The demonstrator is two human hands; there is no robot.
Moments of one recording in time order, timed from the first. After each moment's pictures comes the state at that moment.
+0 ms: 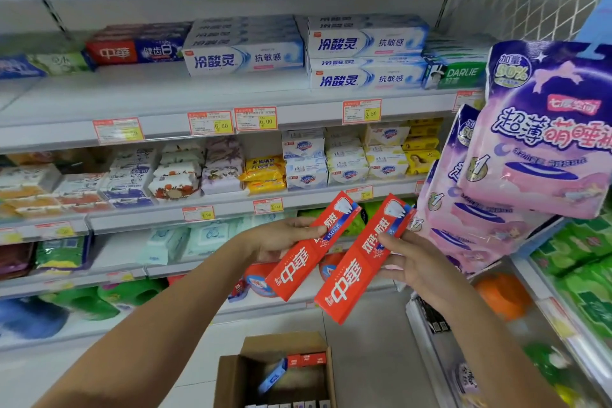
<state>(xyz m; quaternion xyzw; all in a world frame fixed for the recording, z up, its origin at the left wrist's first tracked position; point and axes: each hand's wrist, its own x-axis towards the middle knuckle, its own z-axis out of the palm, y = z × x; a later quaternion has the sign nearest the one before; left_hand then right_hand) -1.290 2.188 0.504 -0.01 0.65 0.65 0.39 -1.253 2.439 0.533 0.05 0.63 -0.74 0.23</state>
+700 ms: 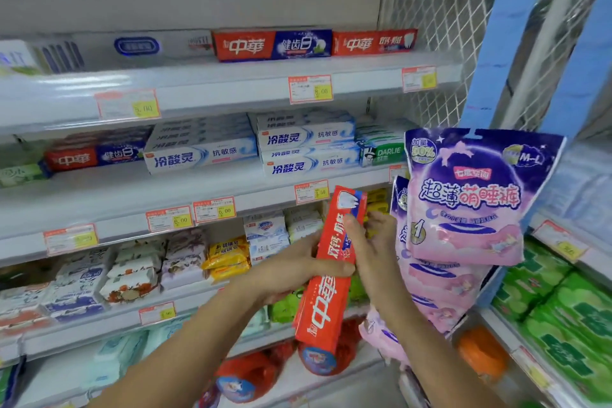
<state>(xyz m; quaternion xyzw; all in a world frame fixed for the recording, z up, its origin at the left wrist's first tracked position) -1.295 2.265 0.636 0.14 0.73 0.61 0.28 -1.292 2.406 0.617 0.02 0.70 -0.70 -0.12</state>
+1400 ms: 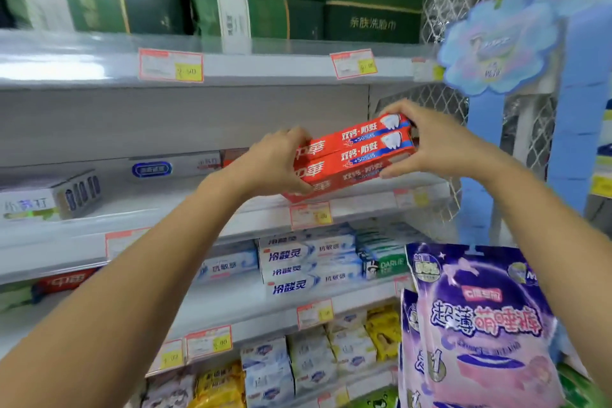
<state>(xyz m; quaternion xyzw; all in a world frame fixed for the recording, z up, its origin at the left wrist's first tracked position) -1.418 2.244 0.893 0.24 0.93 0.11 -0.23 -1.404 2.503 0.905 -0.26 0.89 -0.29 -0.22</state>
